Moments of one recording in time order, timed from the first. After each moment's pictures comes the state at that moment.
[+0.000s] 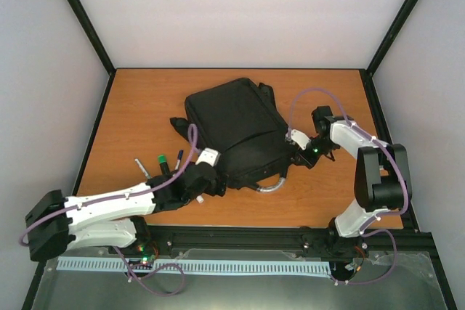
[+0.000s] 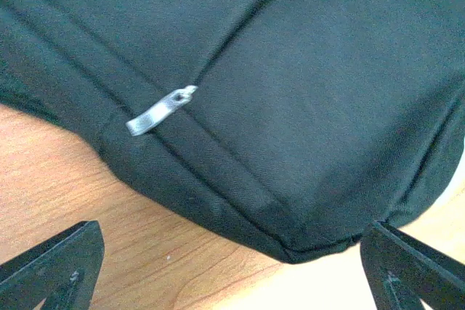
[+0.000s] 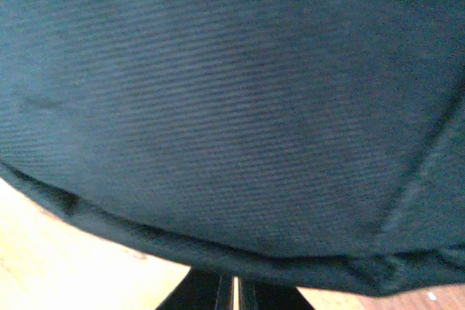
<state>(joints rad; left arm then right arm) -1.09 1.11 0.58 -0.26 -0.43 -0.53 0.11 1.66 1.03 -0.89 -0.41 -0.81</state>
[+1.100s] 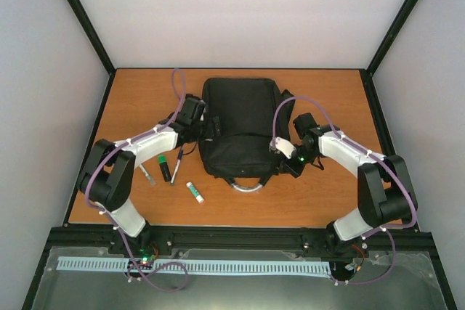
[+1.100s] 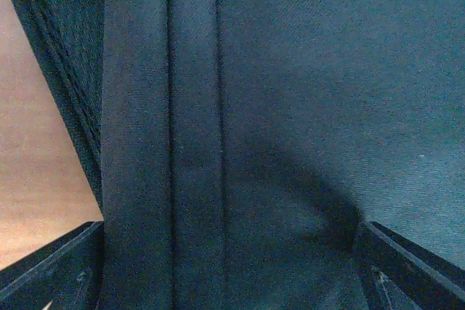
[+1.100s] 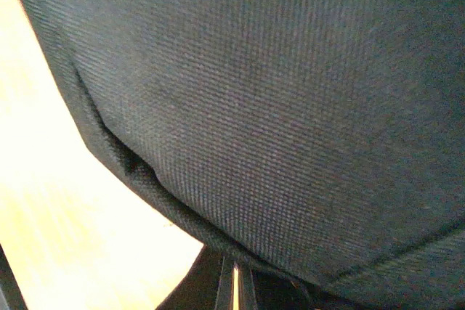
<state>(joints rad) -0.48 1.65 1.00 -0.23 0.06 -0.65 0.32 1.52 0.90 -0.81 -0.45 -0.69</state>
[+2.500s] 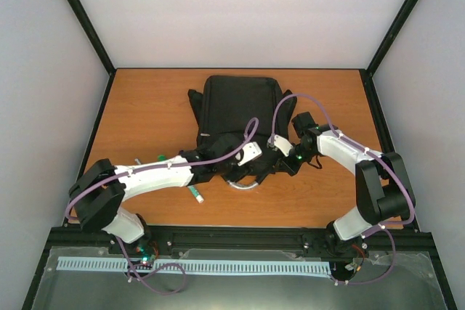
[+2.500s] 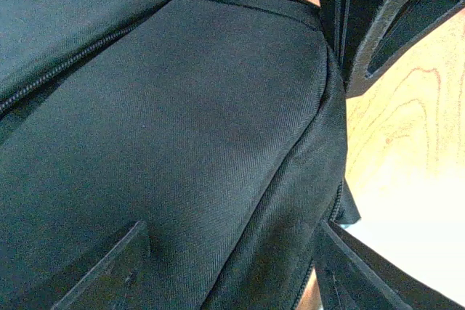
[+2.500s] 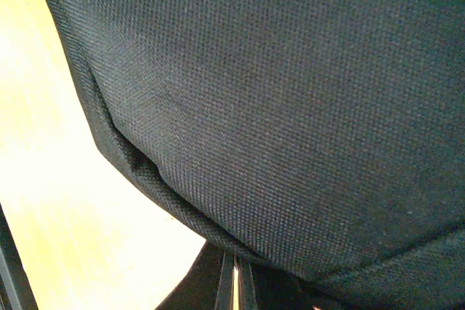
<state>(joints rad) -0.96 1.50 0.90 -0.16 -0.06 0.14 0.33 1.55 0.92 -0.77 -0.54 -0.63</state>
